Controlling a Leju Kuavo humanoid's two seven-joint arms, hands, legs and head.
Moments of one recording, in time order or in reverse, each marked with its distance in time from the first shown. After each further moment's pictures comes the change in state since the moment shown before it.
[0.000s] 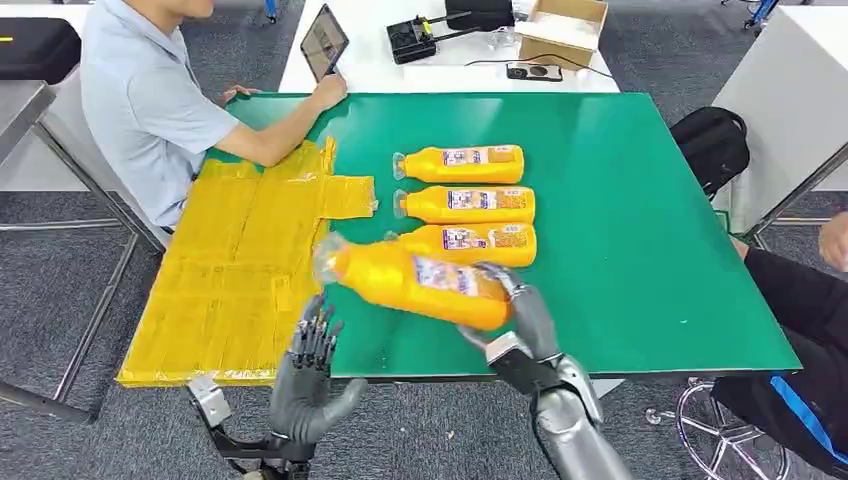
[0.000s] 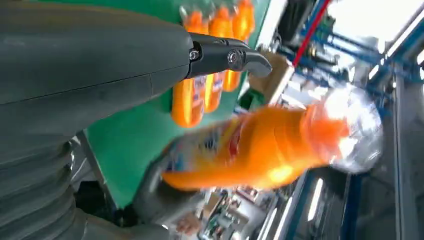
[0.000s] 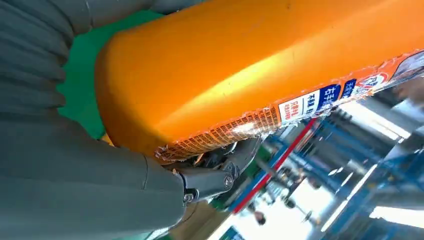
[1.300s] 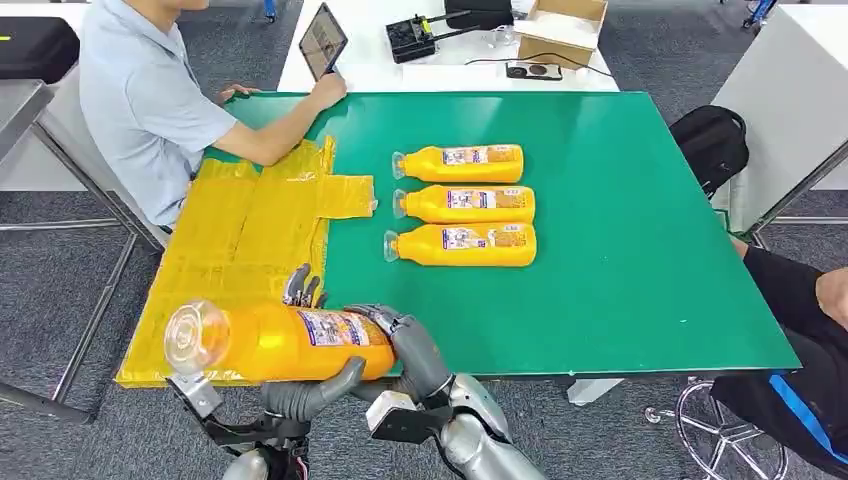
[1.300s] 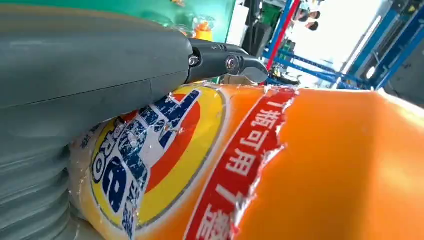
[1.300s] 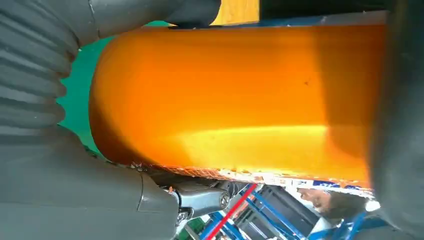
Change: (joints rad) left arm -0.045 -0.036 0.037 -0.045 -0.031 0.130 -0.052; right arm -0.057 0.134 0.354 0.203 0.055 -0.031 -0.060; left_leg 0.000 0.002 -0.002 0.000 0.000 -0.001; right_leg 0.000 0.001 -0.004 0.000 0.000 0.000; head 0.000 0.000
